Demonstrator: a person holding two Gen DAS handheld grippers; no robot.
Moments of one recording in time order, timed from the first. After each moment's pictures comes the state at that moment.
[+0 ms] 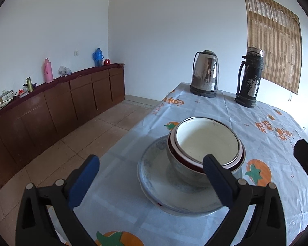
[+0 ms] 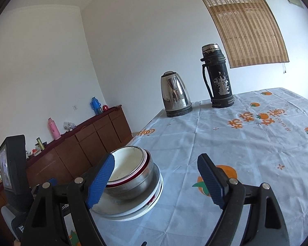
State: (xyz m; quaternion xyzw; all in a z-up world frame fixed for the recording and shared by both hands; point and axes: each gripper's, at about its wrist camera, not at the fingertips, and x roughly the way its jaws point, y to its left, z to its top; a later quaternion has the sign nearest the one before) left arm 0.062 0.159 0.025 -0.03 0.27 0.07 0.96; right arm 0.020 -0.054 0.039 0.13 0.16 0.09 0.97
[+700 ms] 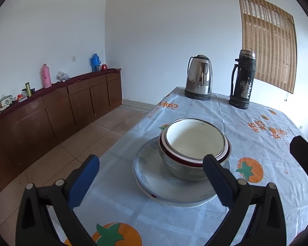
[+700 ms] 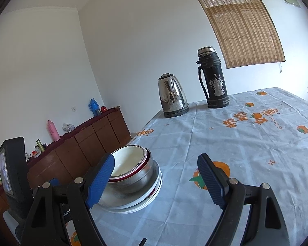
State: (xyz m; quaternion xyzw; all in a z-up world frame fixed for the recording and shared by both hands) left arm 0.041 0.149 0.035 -0.02 0.26 0.06 0.96; right arm -0.006 -0.060 0.049 0.14 0.16 0.08 0.97
